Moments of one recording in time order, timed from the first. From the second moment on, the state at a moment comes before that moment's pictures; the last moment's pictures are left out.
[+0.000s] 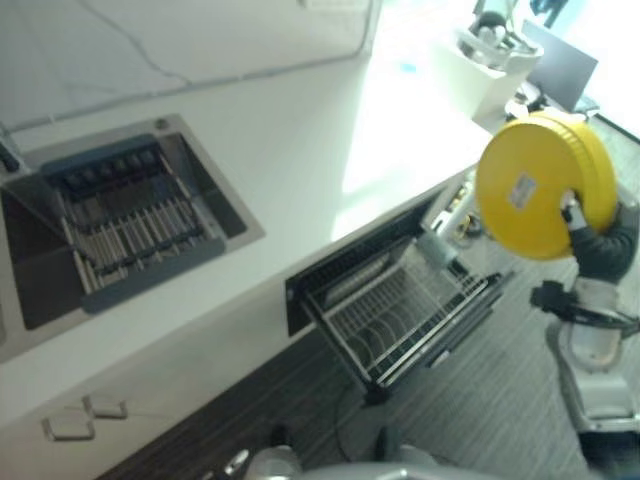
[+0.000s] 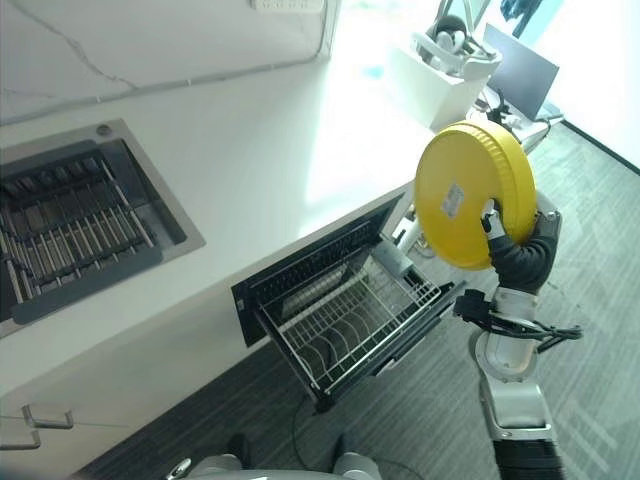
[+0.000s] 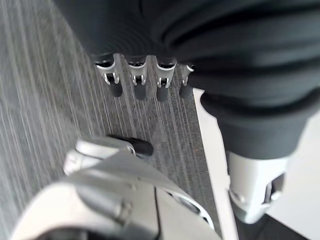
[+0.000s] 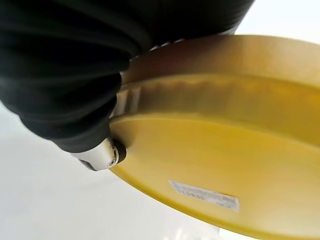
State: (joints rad) left arm 0.14 0.25 0.01 1.25 -0.48 -0.11 0.00; right arm 0.03 -0.54 -0.11 -0.21 -0.24 -0.42 -0.60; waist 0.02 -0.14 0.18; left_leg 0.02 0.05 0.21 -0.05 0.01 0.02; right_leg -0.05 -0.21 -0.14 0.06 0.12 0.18
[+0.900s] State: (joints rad) left arm 0.22 0.23 0.10 1.19 -0.41 -0.08 -0.06; right arm -0.01 -0.90 0.36 0.23 -1.45 -0.57 -1.15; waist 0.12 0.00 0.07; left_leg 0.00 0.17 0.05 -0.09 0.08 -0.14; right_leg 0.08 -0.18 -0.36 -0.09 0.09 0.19
